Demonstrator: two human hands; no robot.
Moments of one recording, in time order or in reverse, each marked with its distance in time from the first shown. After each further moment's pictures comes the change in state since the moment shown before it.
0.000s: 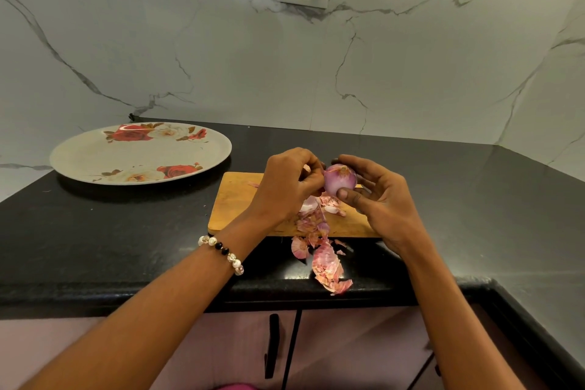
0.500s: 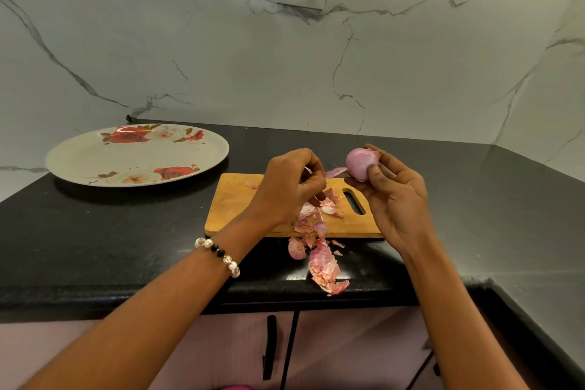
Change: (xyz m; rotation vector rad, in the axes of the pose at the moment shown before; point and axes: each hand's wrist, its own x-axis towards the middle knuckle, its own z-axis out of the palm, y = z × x) left_hand -0.002 0.005 0.000 -0.120 -0.104 -0.045; right_hand 0.004 -0.011 -0.002 0.619 0.266 0.153
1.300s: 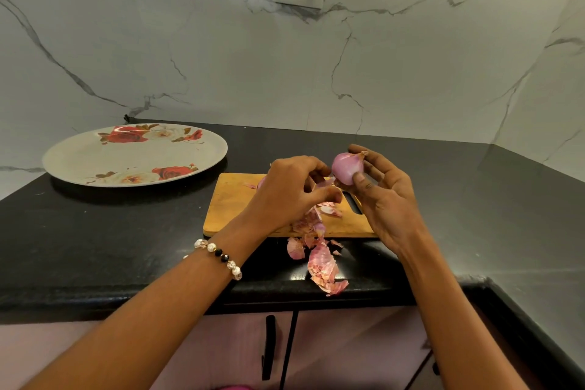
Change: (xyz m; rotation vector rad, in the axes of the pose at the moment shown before) left_hand 0.000 -0.003 0.002 0.180 -0.014 0.132; right_hand -0.002 0.007 -0.003 -0.314 -0.084 -0.009
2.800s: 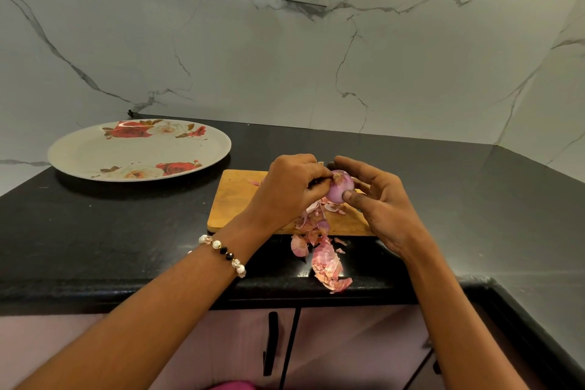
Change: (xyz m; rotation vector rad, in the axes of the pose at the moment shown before) left_hand -0.002 -0.004 -0.003 0.085 0.068 0.197; right_hand -0.002 0.003 0.001 -0.232 -0.195 -0.027
